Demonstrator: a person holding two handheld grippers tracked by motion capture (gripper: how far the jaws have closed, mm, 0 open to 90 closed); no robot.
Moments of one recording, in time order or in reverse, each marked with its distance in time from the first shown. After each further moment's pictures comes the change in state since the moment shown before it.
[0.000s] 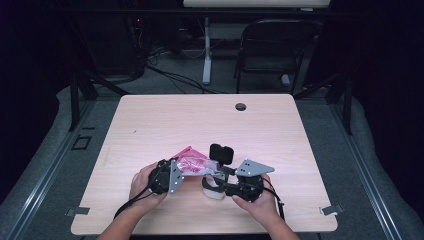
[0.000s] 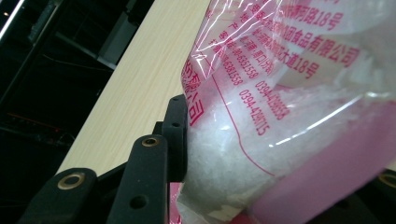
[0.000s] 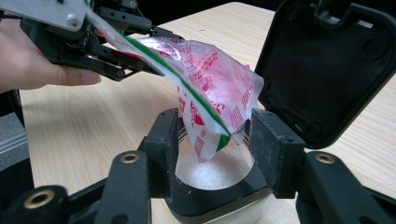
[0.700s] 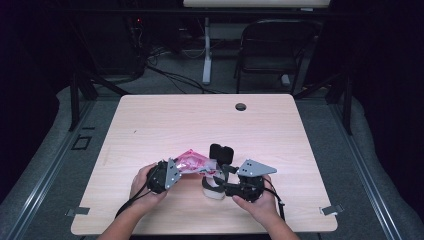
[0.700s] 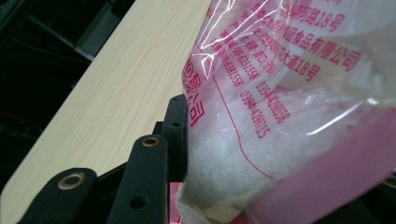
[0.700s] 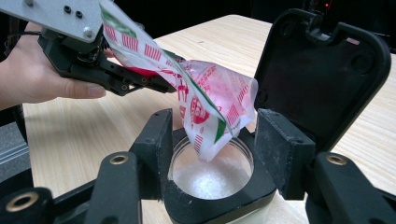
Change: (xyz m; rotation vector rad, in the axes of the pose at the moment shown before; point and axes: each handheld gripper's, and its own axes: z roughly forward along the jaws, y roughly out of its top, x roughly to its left) left arm 0.005 -0.008 0.005 -0.005 -0.083 -0.096; right arm 0.000 0.001 -0.003 -0.045 -0.004 0.006
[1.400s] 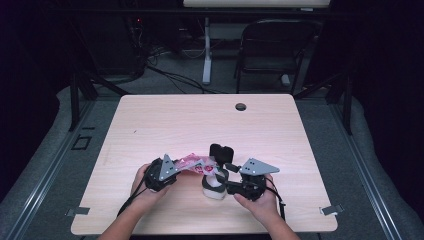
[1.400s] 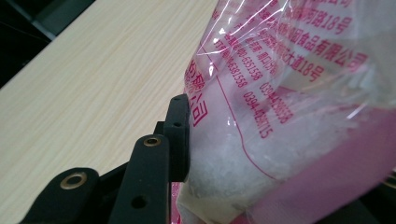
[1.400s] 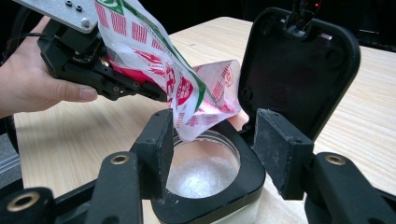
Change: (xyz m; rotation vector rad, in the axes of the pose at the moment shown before) left arm 0.012 -0.010 0.008 -0.022 -0.129 -0.183; right arm -0.005 -0.002 -0.001 -0.021 -0.021 0.036
